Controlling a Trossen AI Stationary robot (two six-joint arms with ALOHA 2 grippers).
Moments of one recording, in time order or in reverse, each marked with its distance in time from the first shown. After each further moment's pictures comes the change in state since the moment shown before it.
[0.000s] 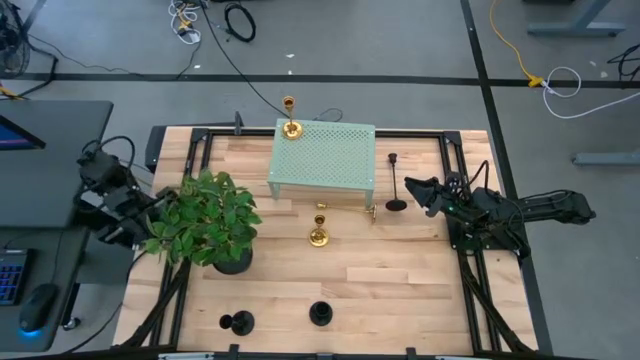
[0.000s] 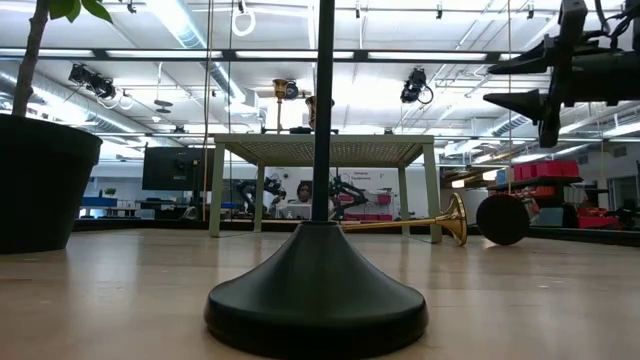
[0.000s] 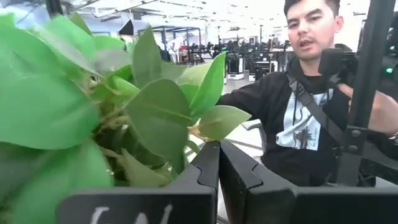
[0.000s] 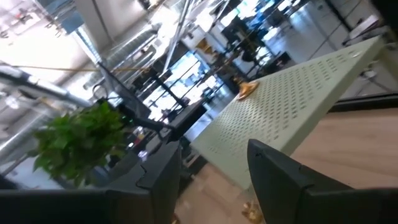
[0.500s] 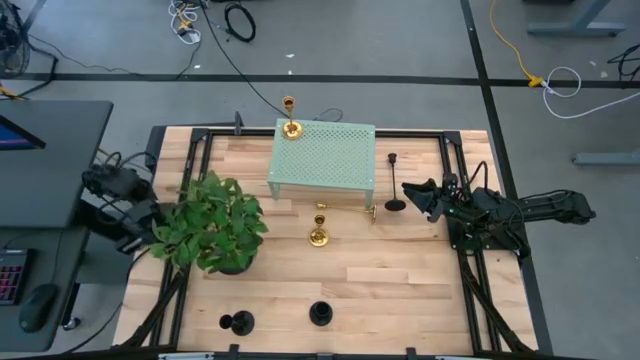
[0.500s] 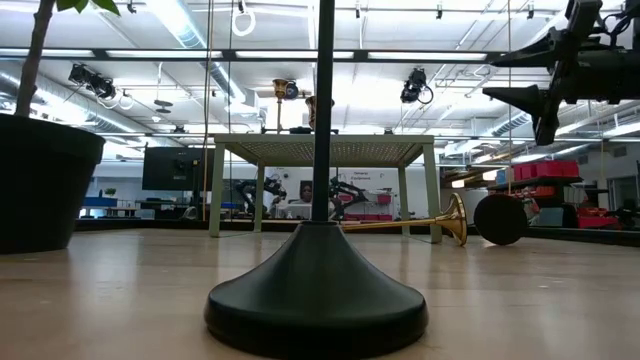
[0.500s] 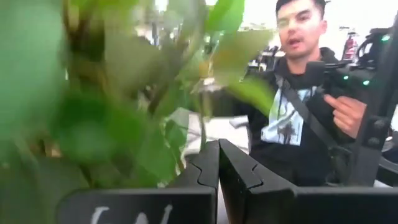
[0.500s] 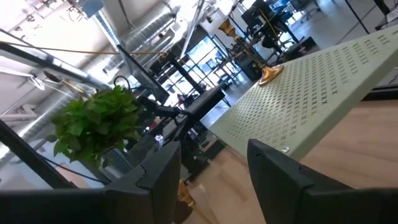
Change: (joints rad) left arm 0.015 0.001 -0.187 0.160 0.052 -0.095; right arm 0.000 0.000 0.000 0.000 -0.101 -0.004
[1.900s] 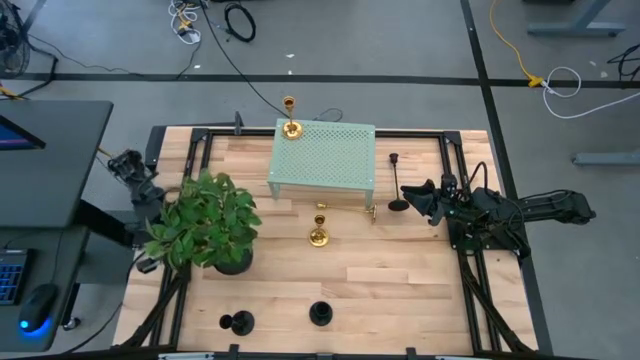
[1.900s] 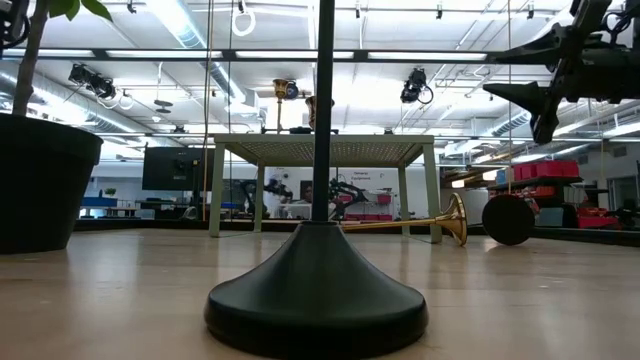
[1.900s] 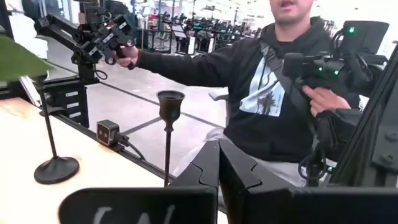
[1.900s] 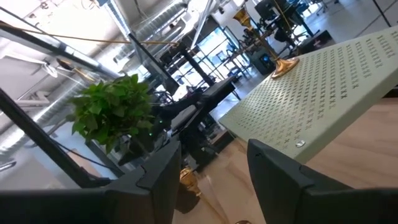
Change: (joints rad) left arm -0.361 0.002 -0.318 0.248 -0.265 -0.057; right arm 0.000 0.000 0.000 0.000 -0.062 -0.020
